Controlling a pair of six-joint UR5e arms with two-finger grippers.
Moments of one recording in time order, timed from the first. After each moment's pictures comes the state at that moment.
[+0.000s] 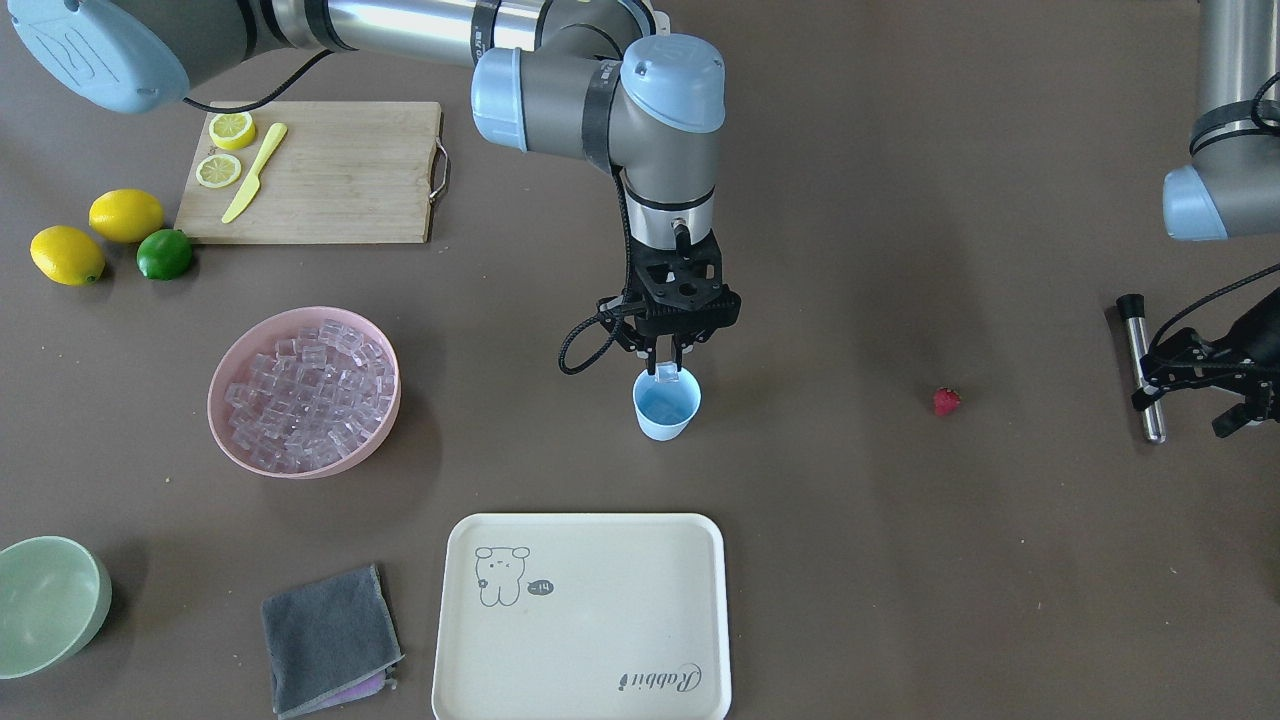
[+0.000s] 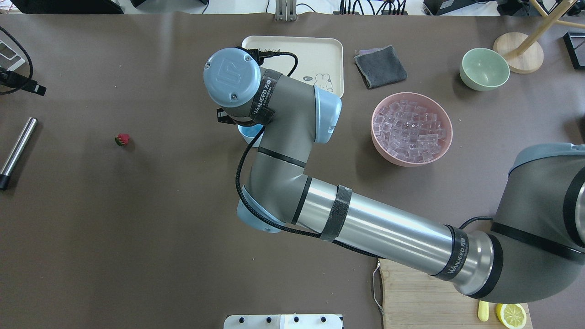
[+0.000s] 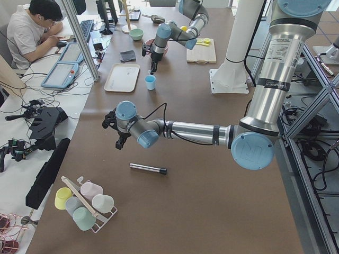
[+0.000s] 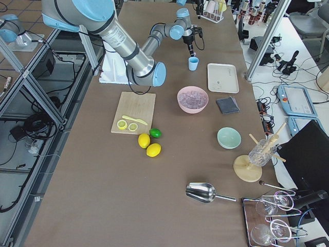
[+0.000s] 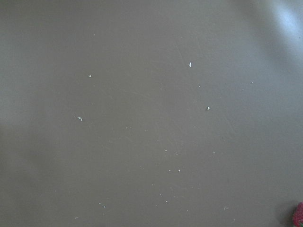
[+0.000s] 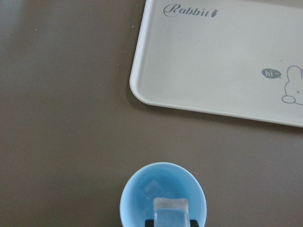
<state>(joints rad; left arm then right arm) -1.25 -1.79 -1.39 -2.25 -2.31 -0.38 0.52 -0.50 1.28 -1.50 1.63 1.10</state>
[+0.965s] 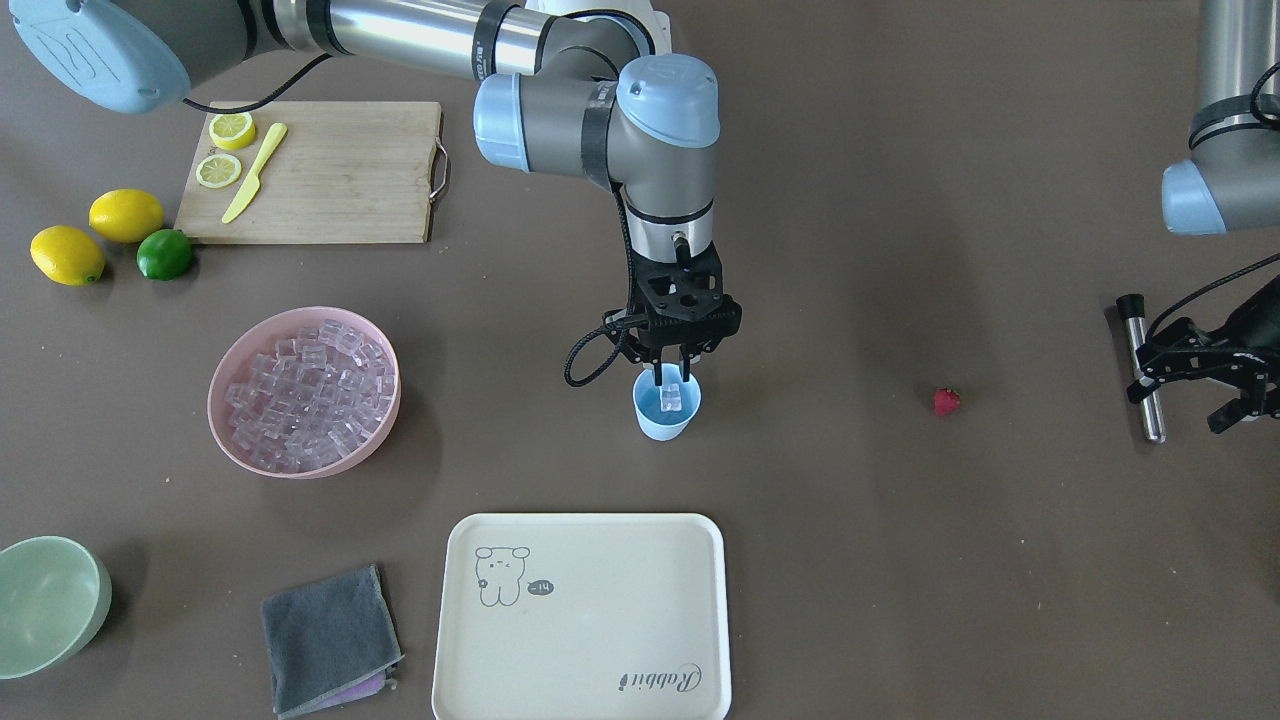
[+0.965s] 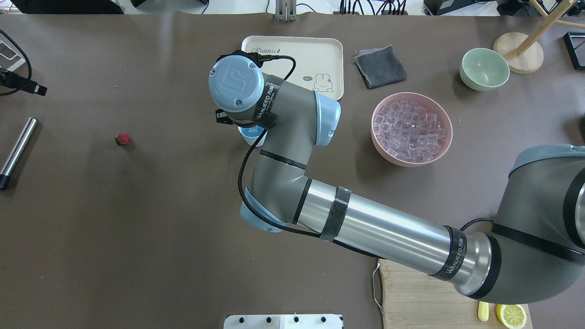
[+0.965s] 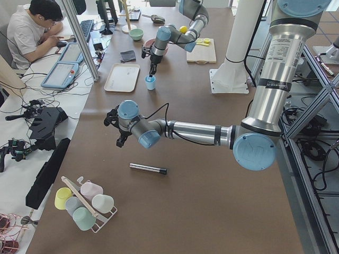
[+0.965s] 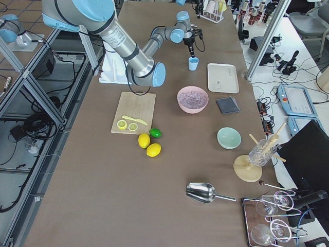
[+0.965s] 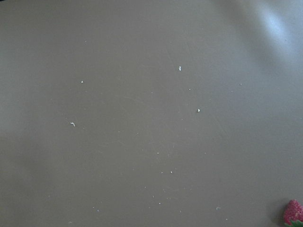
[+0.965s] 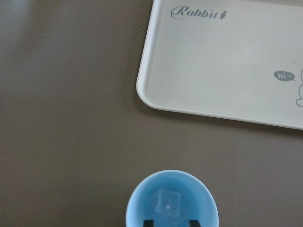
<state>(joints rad) -1.25 -1.78 -1.41 -2.29 -2.31 -0.38 0.52 -0.50 1.26 -1.44 1.62 1.11</state>
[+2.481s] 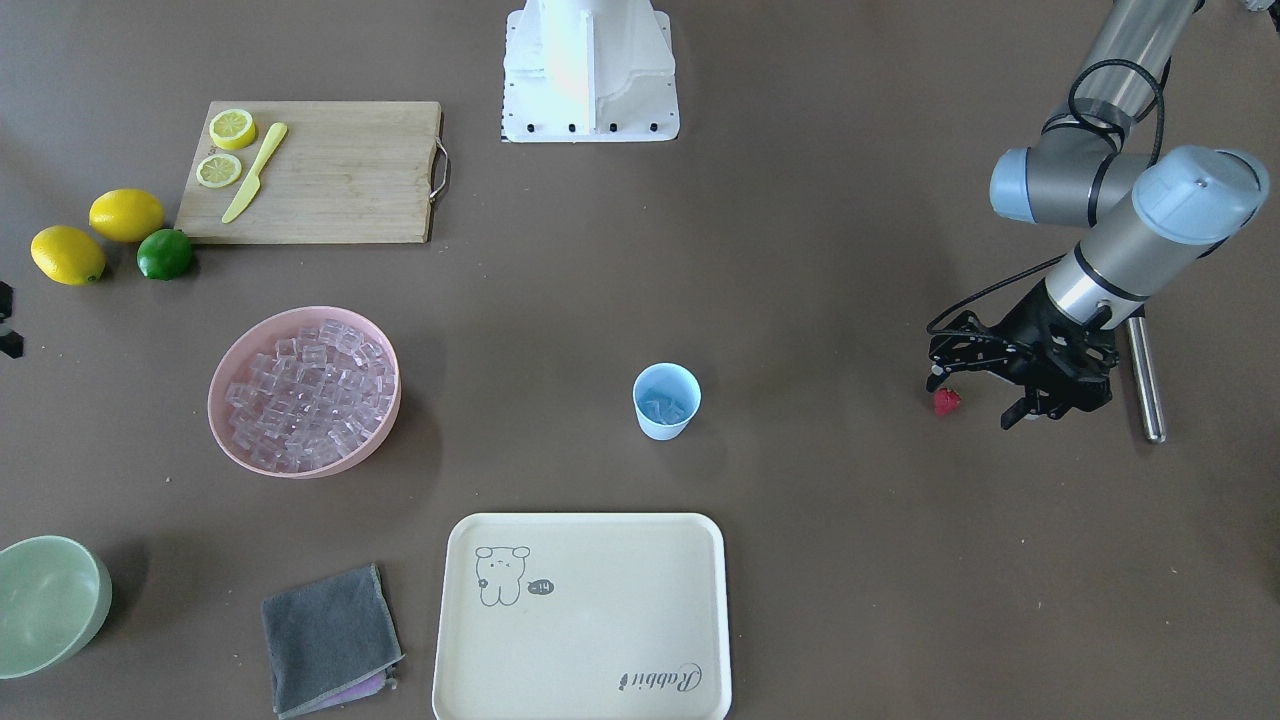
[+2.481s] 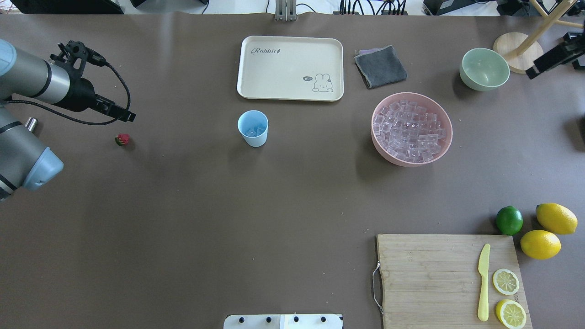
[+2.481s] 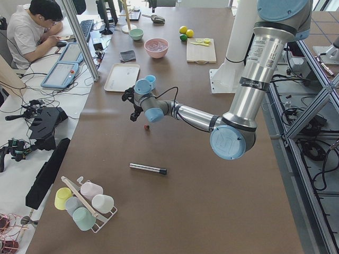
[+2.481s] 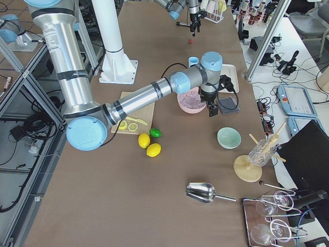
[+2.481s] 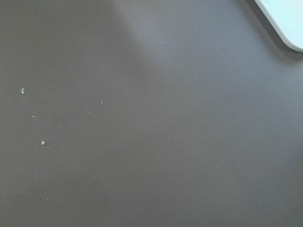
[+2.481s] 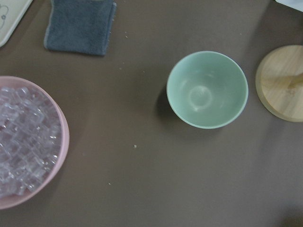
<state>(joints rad) -0.94 -1.86 -1.50 -2.28 -2.13 -0.52 1.37 -1.38 1.82 -1.61 2.34 0.00</state>
